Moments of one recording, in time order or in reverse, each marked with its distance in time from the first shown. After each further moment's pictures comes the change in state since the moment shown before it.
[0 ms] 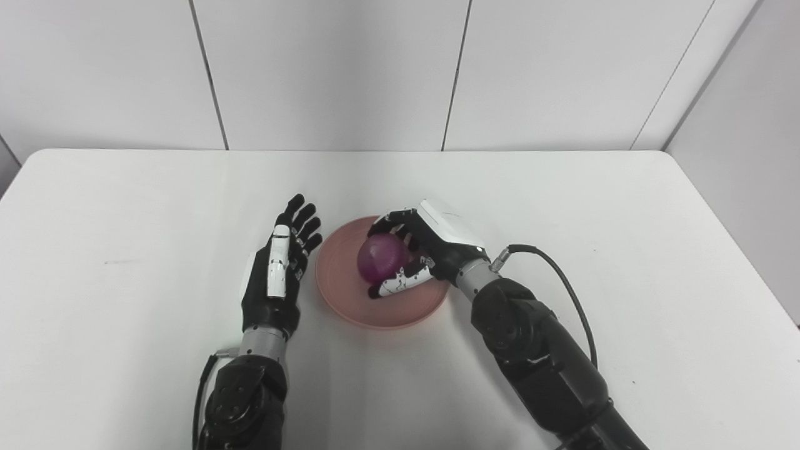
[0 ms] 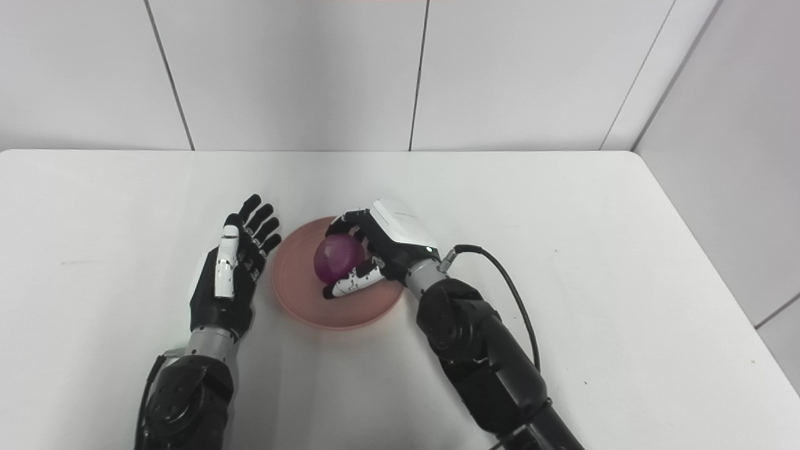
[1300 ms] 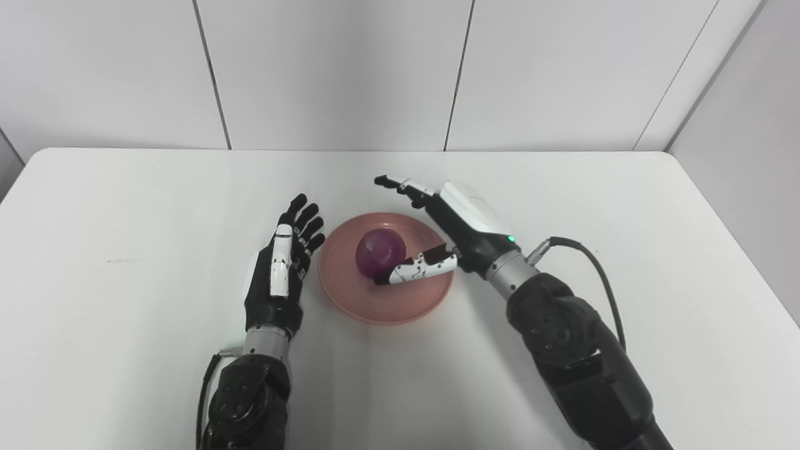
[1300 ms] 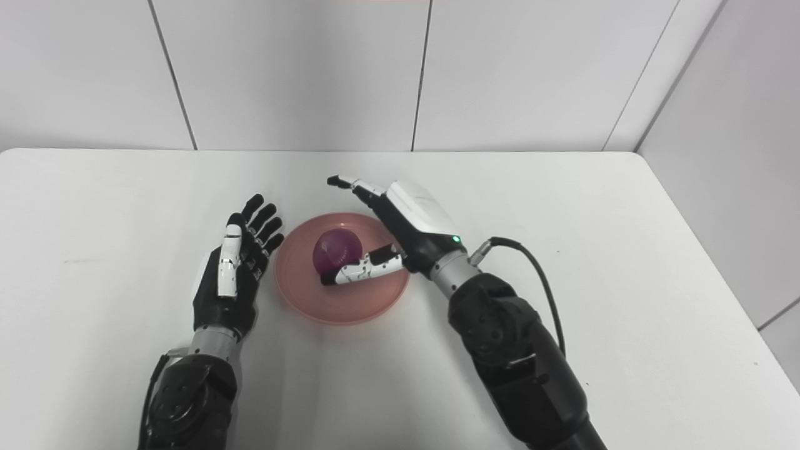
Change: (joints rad) left arm 0.000 -0.005 -0.001 0.001 -0.002 -0.001 0.007; right arm 0.045 -0.047 -0.125 -0.250 0.125 -0.045 0.090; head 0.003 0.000
